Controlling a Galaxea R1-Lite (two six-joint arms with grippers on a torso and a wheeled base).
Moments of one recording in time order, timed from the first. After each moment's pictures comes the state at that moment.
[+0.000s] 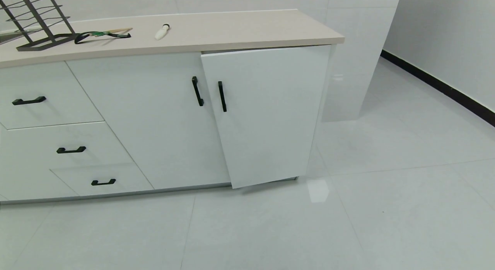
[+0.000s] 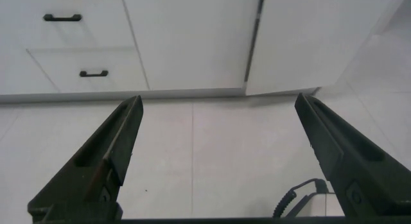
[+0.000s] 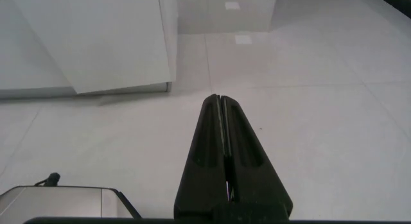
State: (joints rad) left arm 0.00 0.00 0.00 0.00 0.05 -0.03; right arm 0.00 0.00 0.00 0.00 0.02 -0.02
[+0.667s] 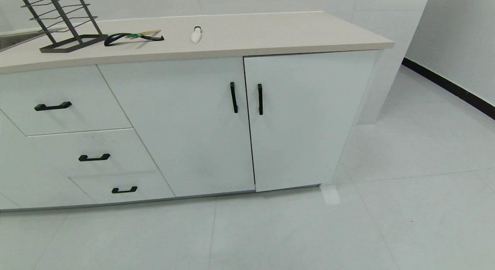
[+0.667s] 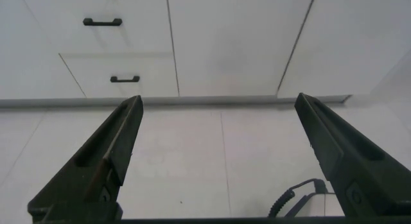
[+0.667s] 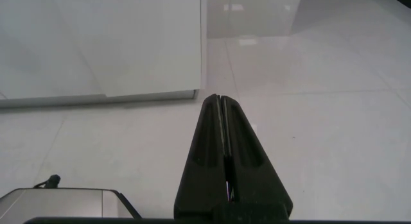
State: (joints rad) left arm 0.00 0.00 0.00 0.00 0.05 -0.03; right arm 0.00 0.00 0.00 0.00 0.01 -0.02
